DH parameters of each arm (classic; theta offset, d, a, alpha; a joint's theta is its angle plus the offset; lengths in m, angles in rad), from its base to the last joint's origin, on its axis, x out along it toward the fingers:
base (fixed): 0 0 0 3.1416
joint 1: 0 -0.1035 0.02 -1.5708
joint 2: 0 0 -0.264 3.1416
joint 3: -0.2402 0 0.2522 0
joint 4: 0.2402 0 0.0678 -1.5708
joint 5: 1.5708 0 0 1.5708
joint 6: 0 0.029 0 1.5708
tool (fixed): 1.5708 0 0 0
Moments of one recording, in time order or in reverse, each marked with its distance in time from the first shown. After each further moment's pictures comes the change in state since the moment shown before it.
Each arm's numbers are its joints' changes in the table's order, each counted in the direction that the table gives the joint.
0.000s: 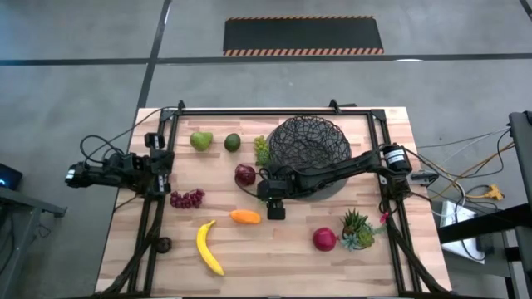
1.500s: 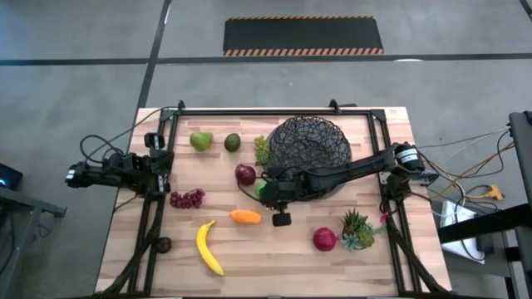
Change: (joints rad) left arm 0.000 0.003 0.000 0.000 0.000 -0.003; right arm -0.054 0.104 -0.011 0.003 -0.052 -0.085
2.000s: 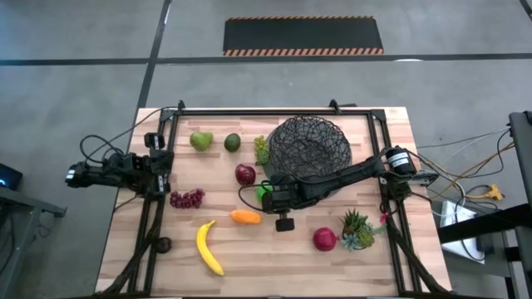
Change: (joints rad) left arm 0.000 0.000 0.000 0.000 0.000 0.000; right arm -0.025 -0.081 0.002 0.091 0.002 0.038
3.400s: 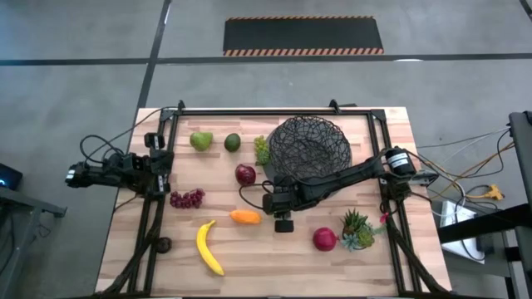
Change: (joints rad) left arm 0.000 0.000 0.000 0.000 0.000 0.000; right arm -0.006 -0.010 0.008 0.013 -0.002 0.125
